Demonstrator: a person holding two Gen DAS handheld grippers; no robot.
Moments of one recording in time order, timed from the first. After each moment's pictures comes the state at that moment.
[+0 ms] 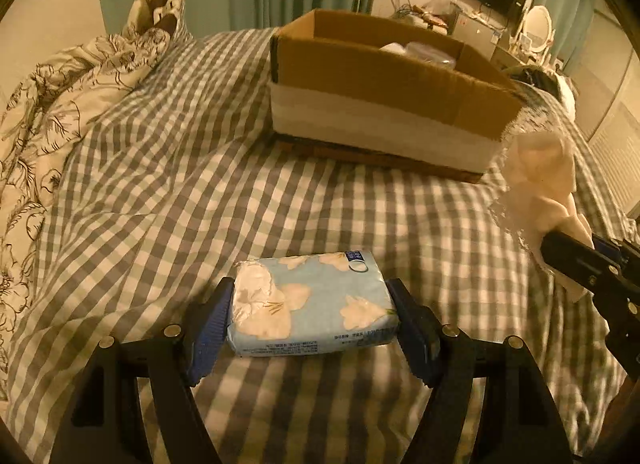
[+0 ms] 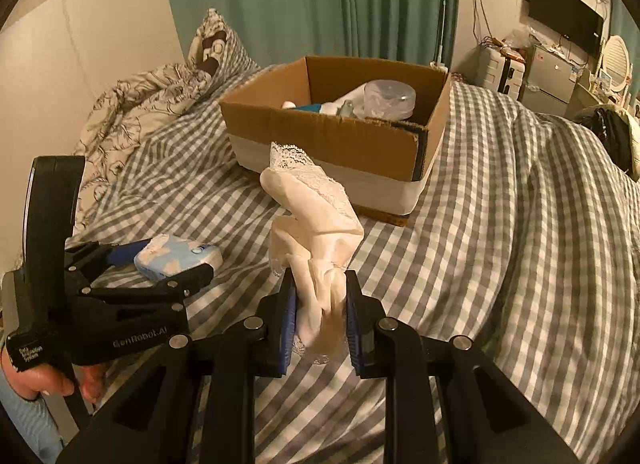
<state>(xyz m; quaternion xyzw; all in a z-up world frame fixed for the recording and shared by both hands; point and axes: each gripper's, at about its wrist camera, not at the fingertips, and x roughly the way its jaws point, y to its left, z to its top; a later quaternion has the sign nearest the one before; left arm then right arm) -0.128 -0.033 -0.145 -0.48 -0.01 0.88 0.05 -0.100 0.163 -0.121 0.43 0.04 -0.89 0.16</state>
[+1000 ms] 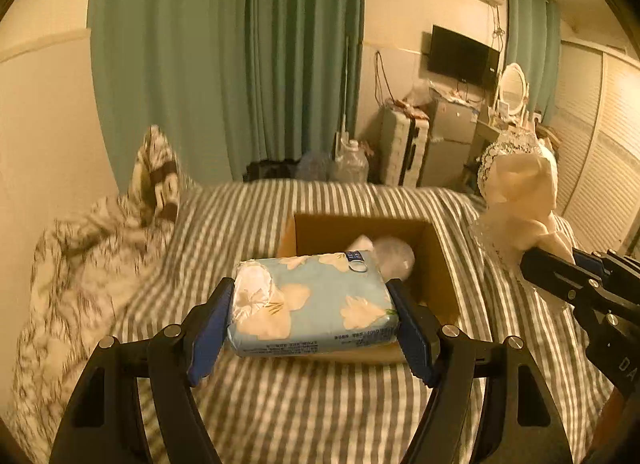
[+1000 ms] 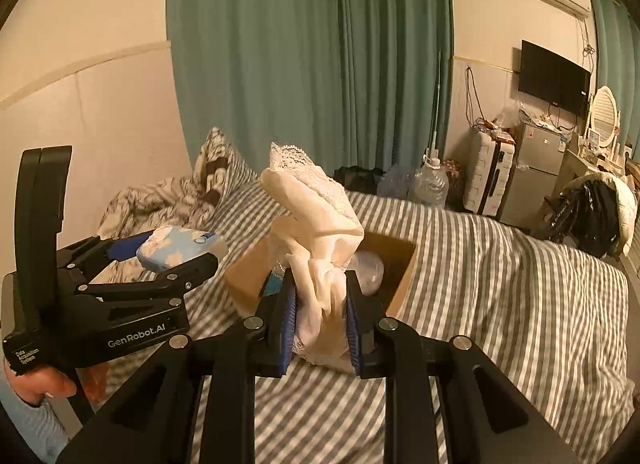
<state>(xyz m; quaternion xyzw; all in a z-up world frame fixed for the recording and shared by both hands) -0.200 -0.014 0.018 -0.31 0.00 0.95 0.05 -0.157 0.175 0.027 0.29 0.04 -0.94 0.17</state>
